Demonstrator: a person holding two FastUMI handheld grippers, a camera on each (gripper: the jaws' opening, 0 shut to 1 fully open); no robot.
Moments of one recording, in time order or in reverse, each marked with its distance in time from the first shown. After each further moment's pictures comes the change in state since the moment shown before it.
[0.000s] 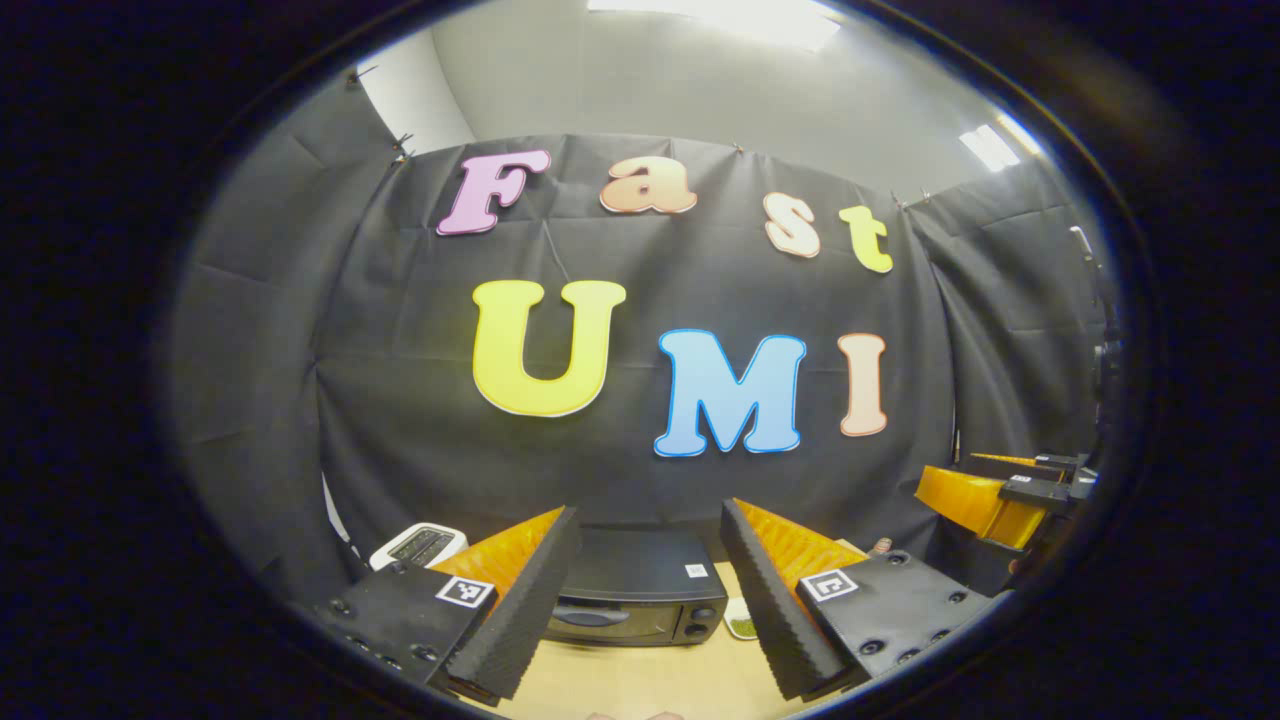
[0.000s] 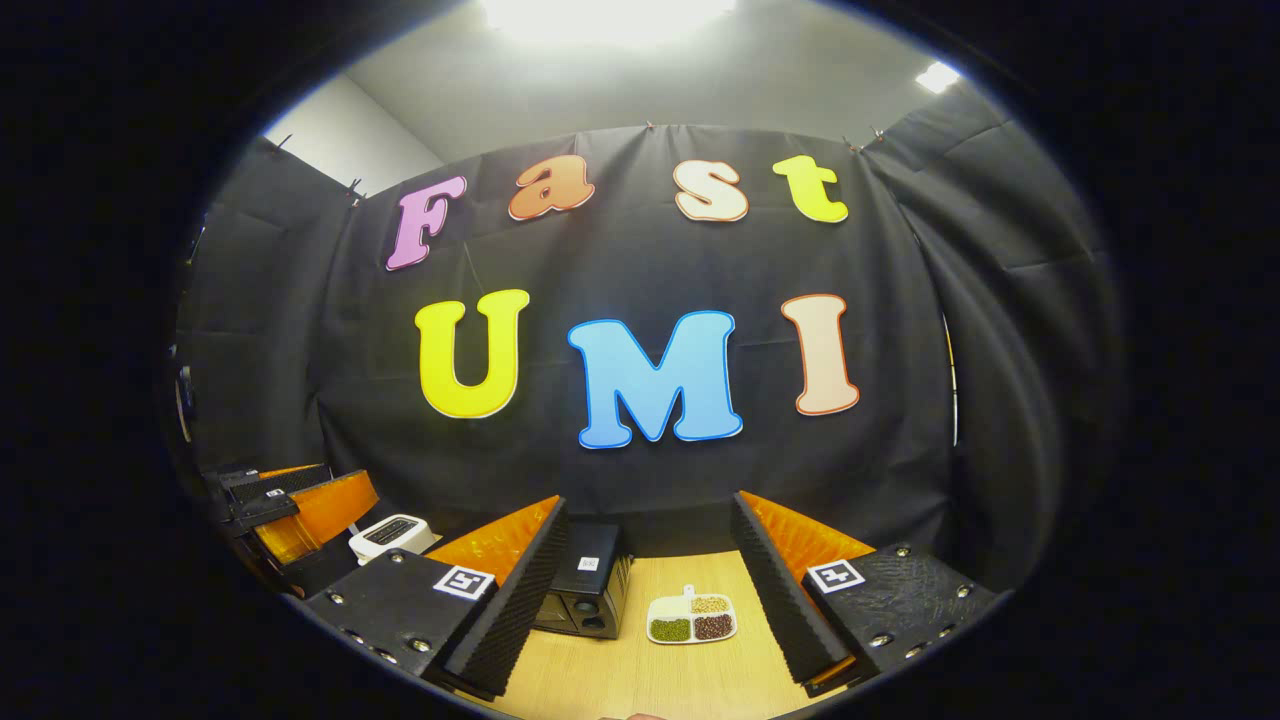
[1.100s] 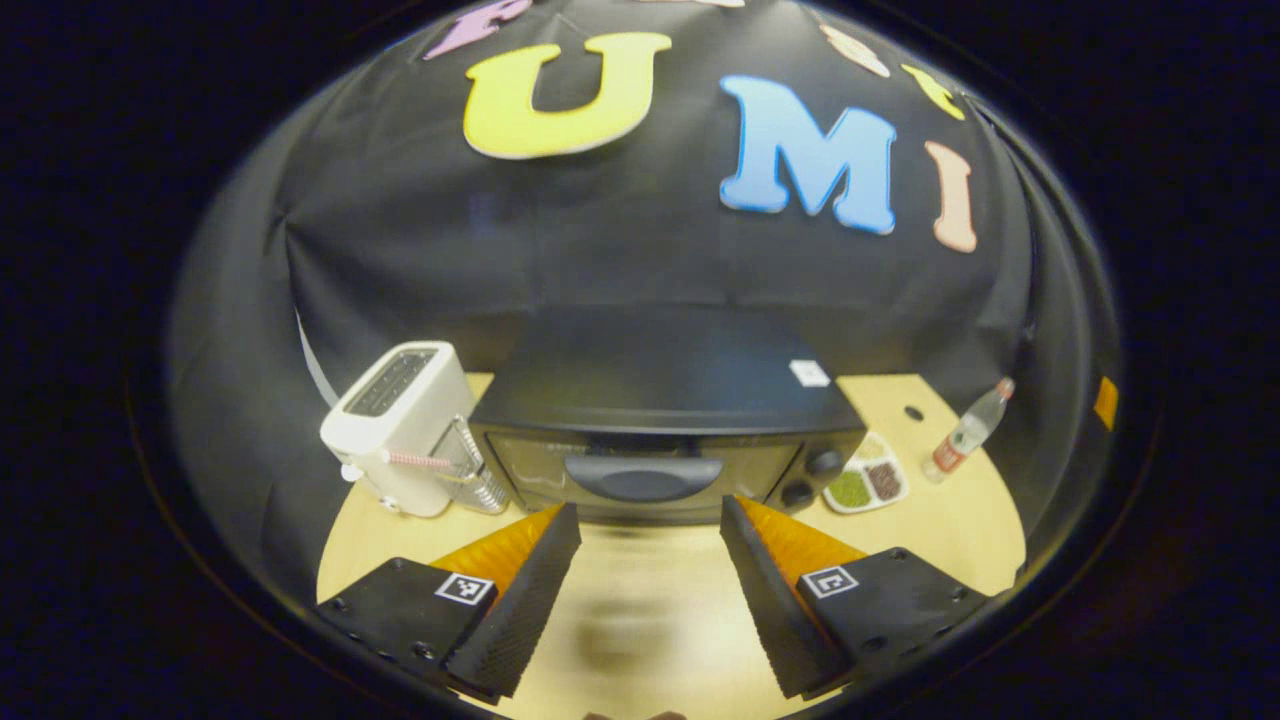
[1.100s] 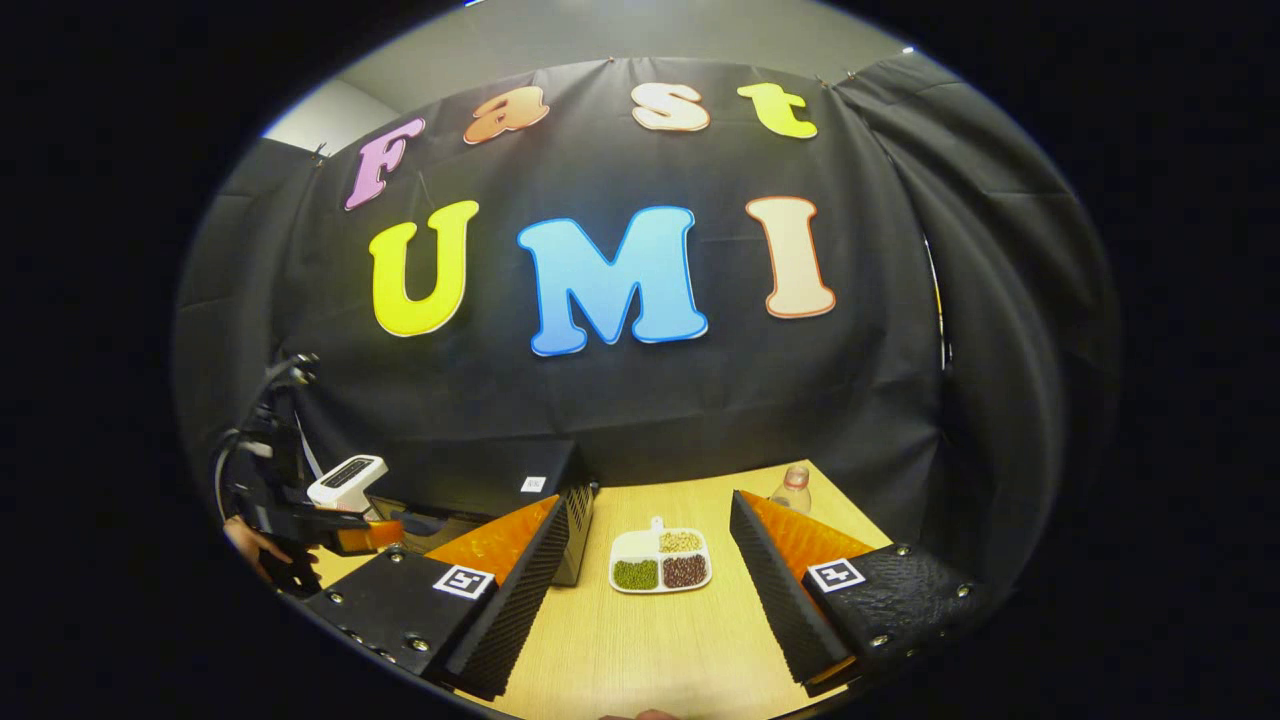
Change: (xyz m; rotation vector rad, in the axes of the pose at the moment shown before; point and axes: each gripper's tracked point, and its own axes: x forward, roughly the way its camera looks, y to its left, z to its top) left arm 0.080 0.055 -0.215 -0.022 0.506 0.076; right arm 0.026 -0.057 -0.103 0.001 0.184 -0.047
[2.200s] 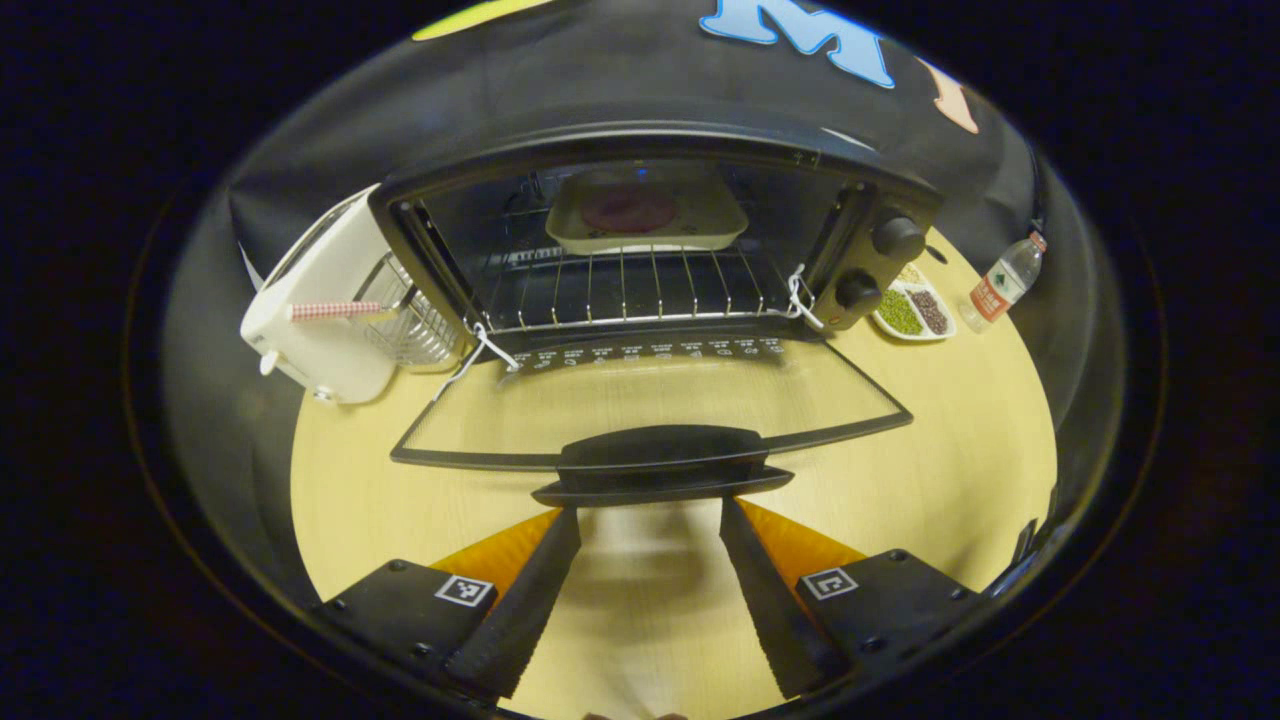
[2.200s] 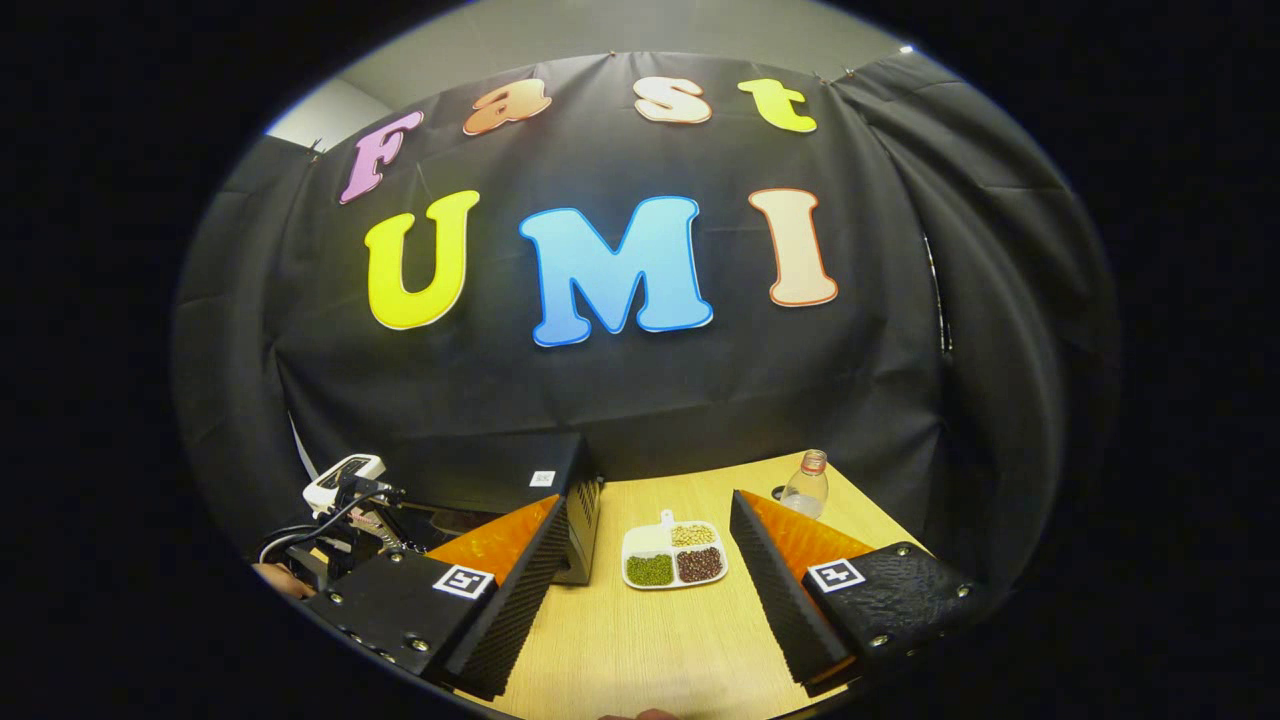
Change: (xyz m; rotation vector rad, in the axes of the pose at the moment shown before) left arm 0.071 0.025 -0.173 0.119 0.557 -0.034; right arm 0.001 0.028 -0.029 0.023 0.040 -0.027
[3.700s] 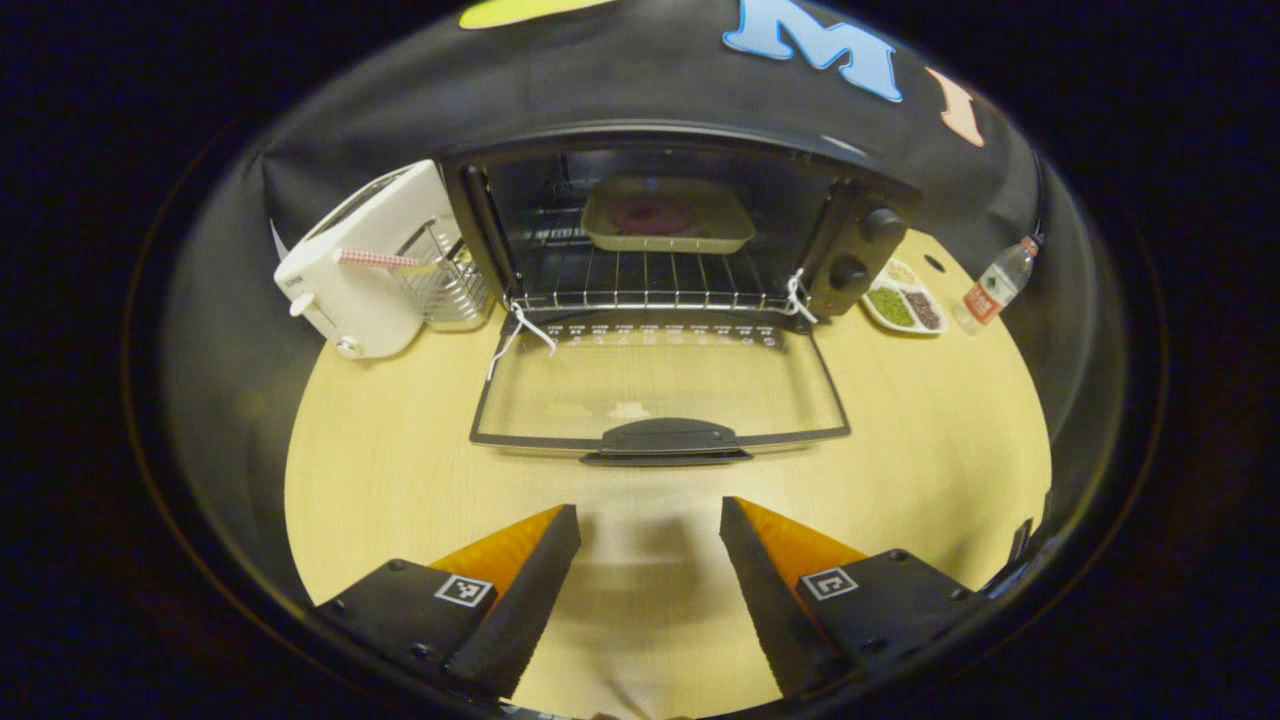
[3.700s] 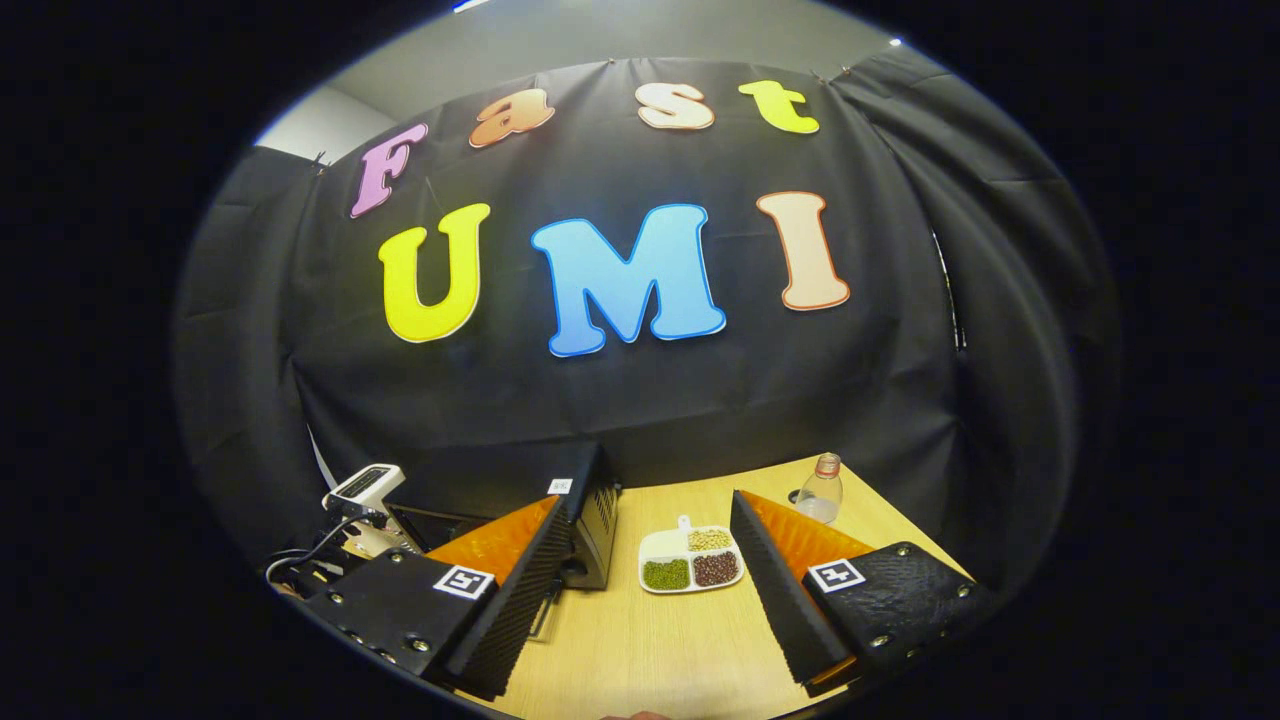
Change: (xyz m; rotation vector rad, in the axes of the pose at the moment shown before) left arm -0.008 0.007 -0.024 -0.070 0.023 0.000; right arm 0.002 -0.004 0.004 0.007 -0.021 0.032
